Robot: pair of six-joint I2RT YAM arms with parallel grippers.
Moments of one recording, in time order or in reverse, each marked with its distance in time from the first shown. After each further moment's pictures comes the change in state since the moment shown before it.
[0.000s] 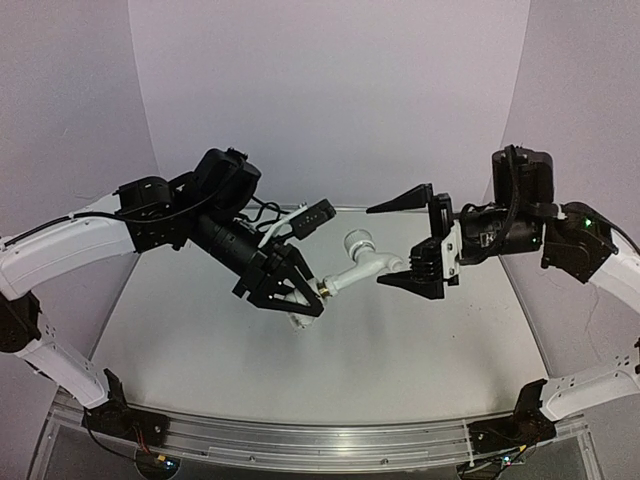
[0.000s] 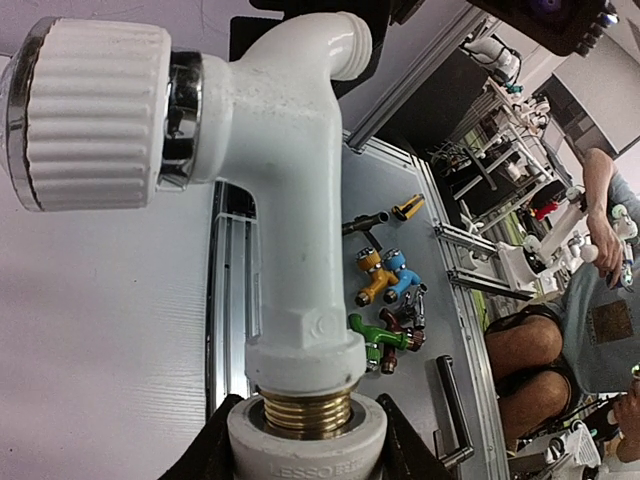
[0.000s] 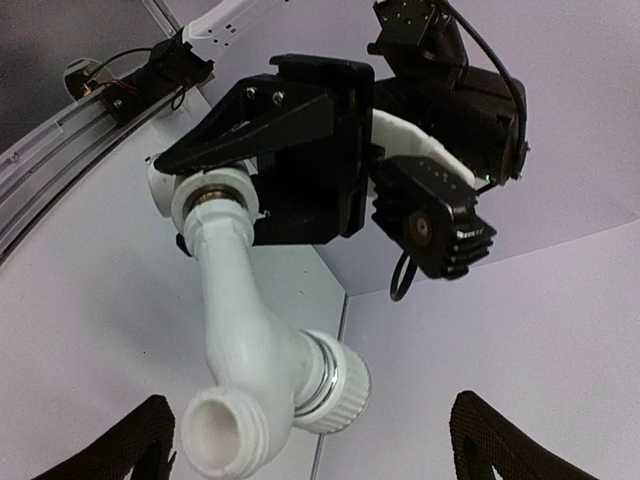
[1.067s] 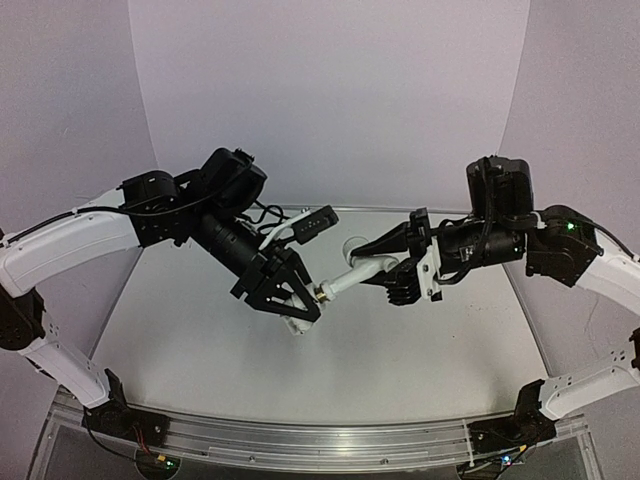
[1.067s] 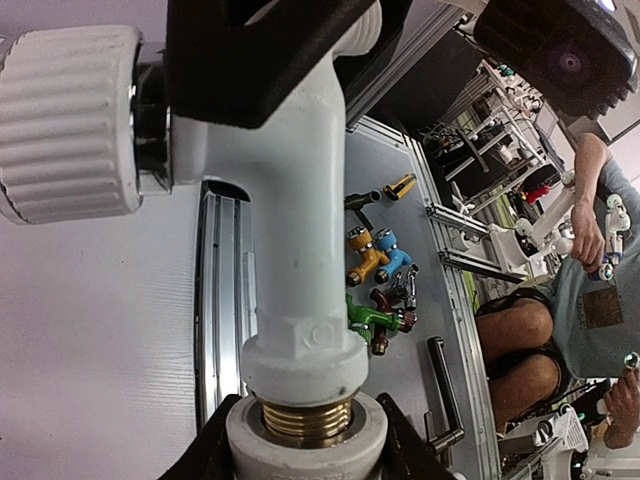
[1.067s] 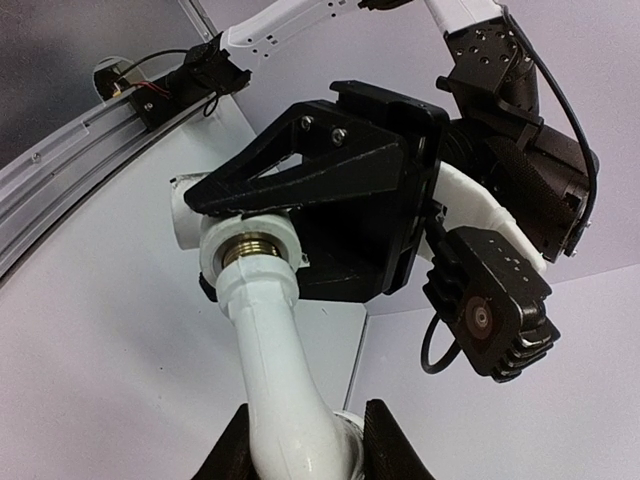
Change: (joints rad) left arm 0.000 0.034 0.053 -0.107 0.017 0.051; right arm 0.076 0.059 0.000 -0.005 0.037 -0.013
